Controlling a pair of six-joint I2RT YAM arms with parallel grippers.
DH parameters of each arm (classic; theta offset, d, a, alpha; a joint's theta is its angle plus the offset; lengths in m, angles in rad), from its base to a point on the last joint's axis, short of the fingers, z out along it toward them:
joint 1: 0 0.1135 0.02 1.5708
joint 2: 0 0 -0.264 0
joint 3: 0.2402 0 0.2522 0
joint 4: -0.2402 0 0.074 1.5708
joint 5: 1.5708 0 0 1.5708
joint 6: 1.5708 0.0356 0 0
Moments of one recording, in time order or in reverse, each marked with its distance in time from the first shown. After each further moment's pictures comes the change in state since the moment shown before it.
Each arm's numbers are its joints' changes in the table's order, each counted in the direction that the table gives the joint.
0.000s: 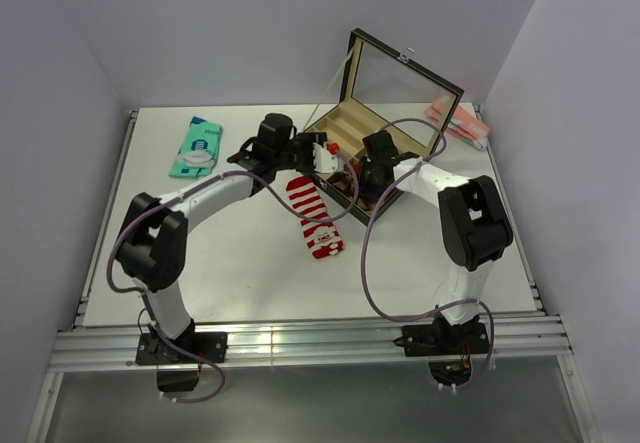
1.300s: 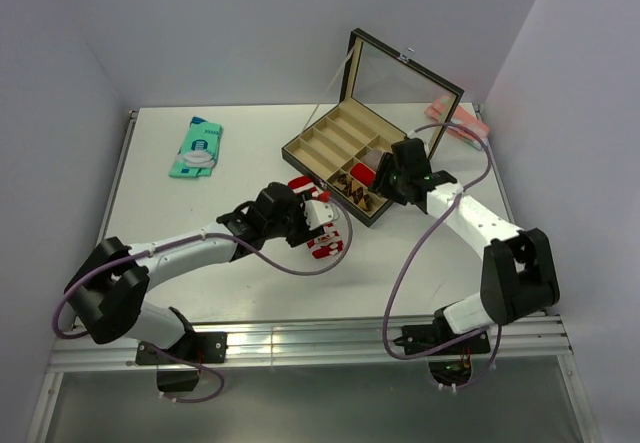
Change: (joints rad) left arm -0.209 0.377 -0.512 -0.053 -0.327 -0.536; right arm -0.035 0.377 -0.218 0.038 0.082 0.090
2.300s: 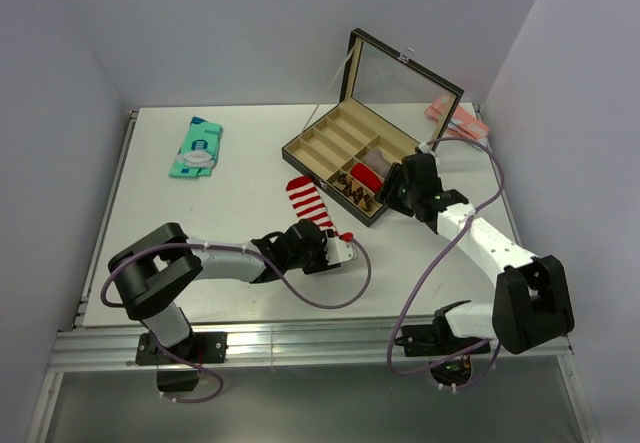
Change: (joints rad) left arm -0.211 -0.217 -0.129 0.268 -0.093 -0.027; right arm -0.026 0.184 -0.181 0.061 0.000 0.034
